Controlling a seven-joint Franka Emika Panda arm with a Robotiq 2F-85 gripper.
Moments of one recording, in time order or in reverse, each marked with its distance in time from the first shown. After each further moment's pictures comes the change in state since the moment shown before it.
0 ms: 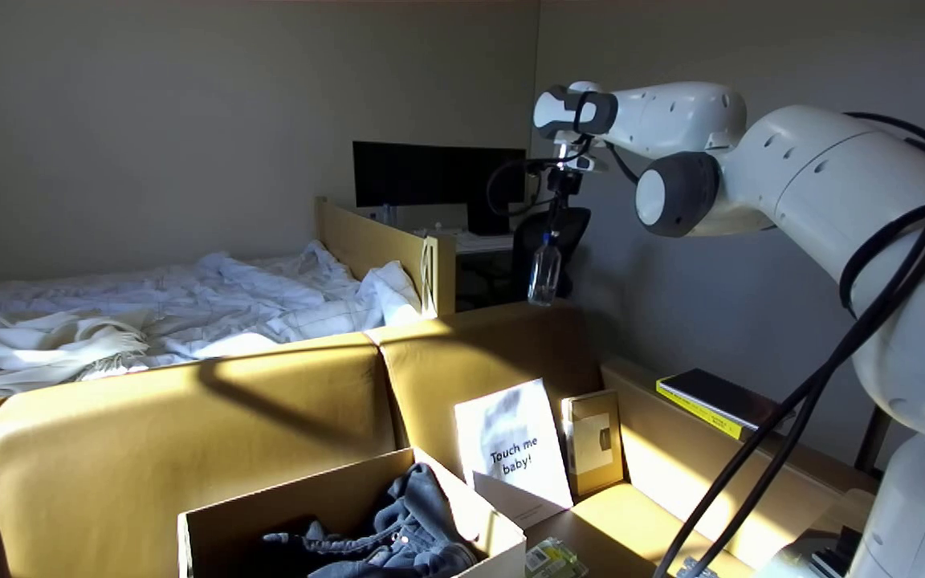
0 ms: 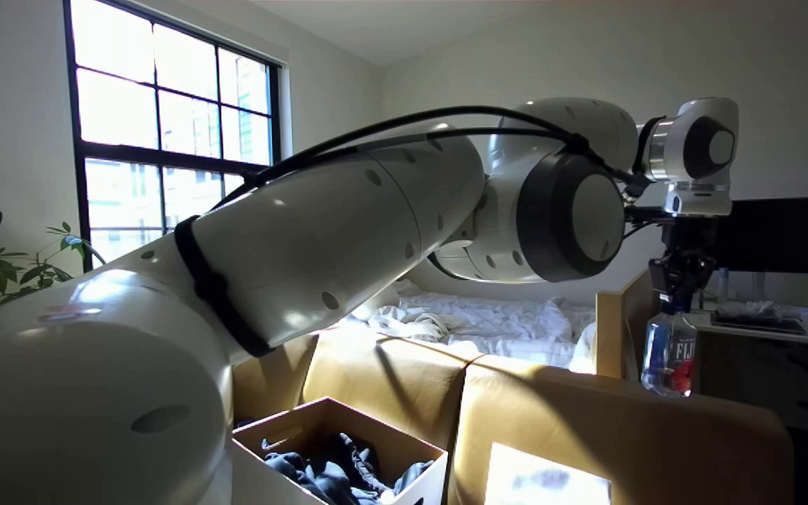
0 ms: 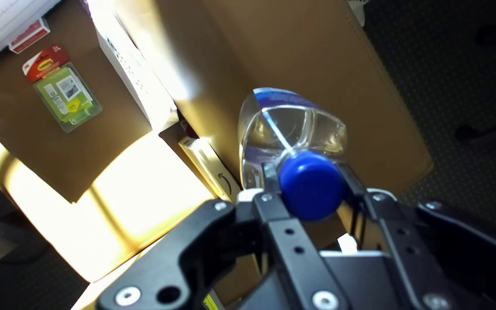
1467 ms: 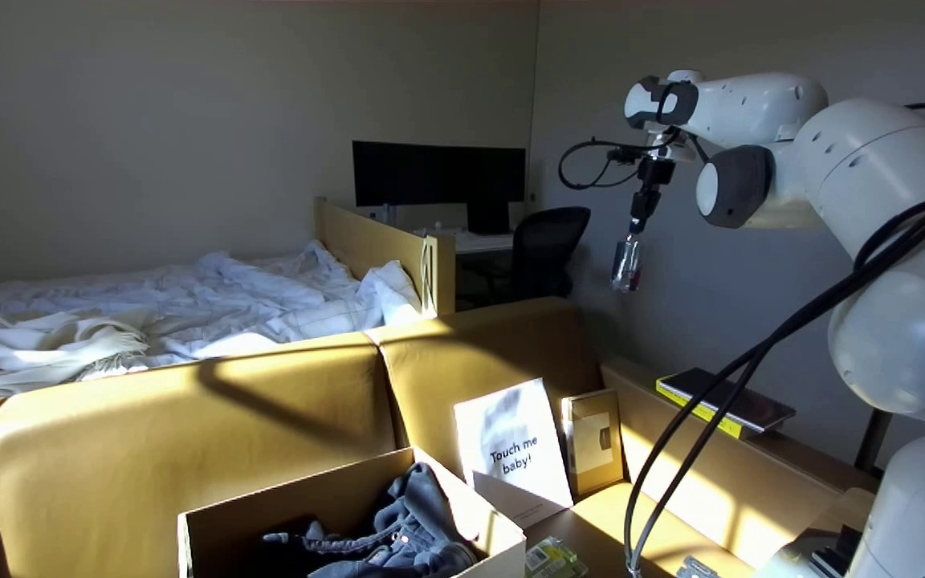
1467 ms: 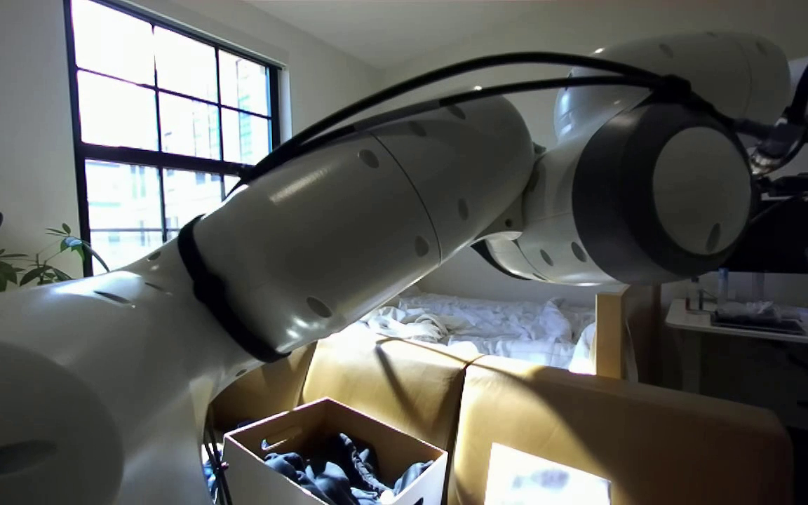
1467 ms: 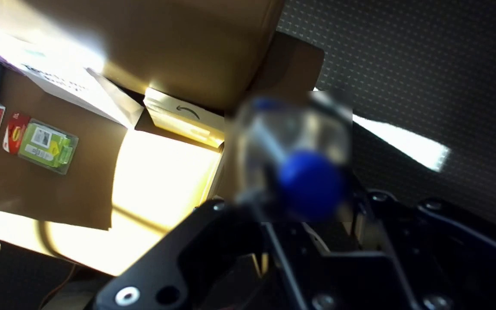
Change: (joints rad) arm -0.282 -0.027 -0.011 0.002 0.028 0.011 0.350
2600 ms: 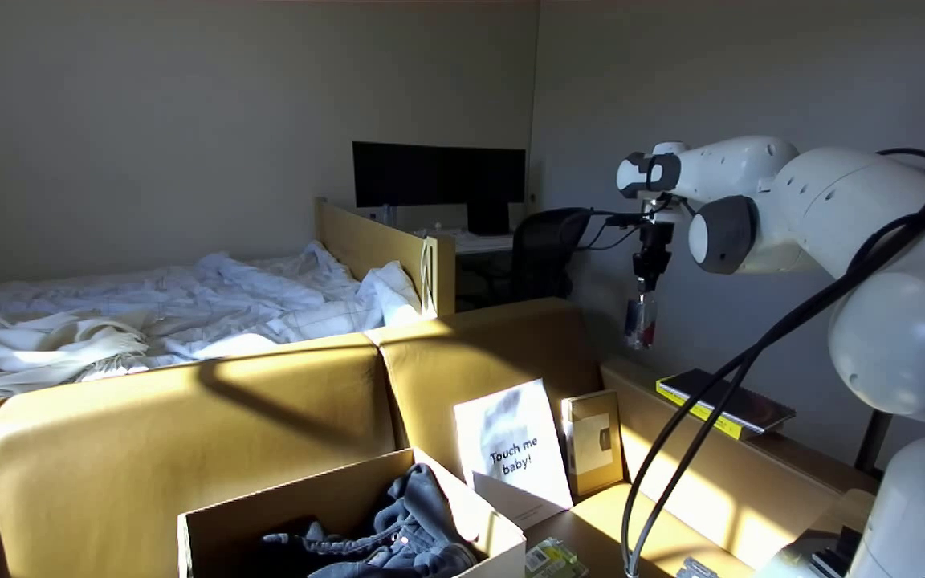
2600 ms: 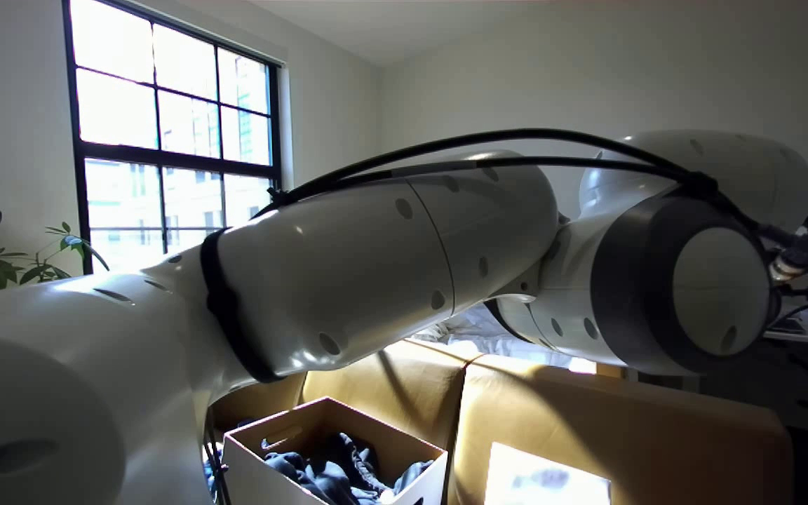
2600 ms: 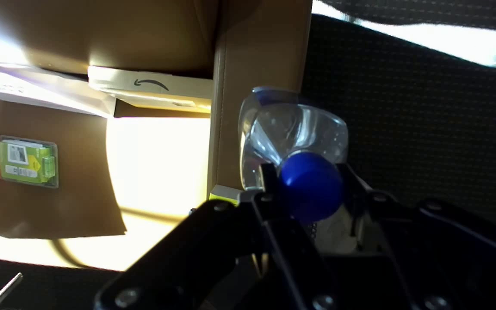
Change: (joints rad) arm 0.006 0.190 -0.049 0.004 -0.074 0.064 0.230
